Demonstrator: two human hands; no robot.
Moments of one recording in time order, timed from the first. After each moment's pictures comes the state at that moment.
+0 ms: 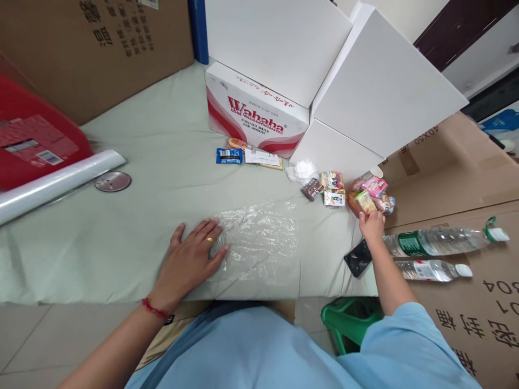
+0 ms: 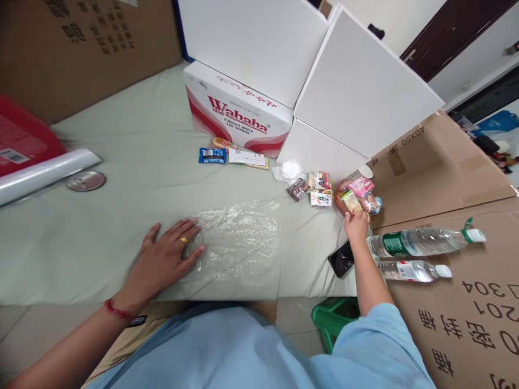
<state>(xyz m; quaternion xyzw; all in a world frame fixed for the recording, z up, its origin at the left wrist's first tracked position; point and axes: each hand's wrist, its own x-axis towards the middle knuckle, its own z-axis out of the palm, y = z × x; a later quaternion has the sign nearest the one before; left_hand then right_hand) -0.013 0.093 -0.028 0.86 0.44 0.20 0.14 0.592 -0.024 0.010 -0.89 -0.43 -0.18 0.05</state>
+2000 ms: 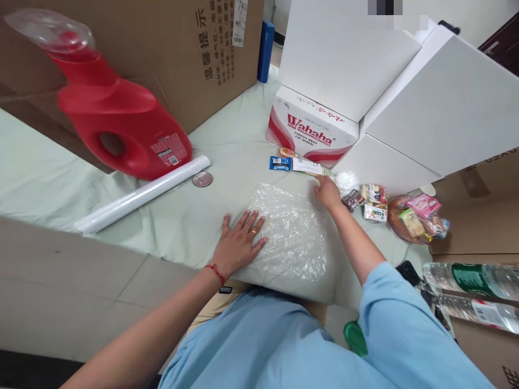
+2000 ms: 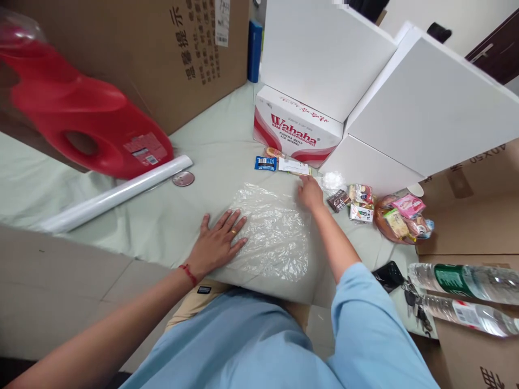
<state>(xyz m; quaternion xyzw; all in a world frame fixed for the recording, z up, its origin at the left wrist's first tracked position) -0.039 0.099 -0.025 0.87 0.46 0.11 0.09 0.310 0.213 0.025 -0.74 -0.67 0.05 0.07</state>
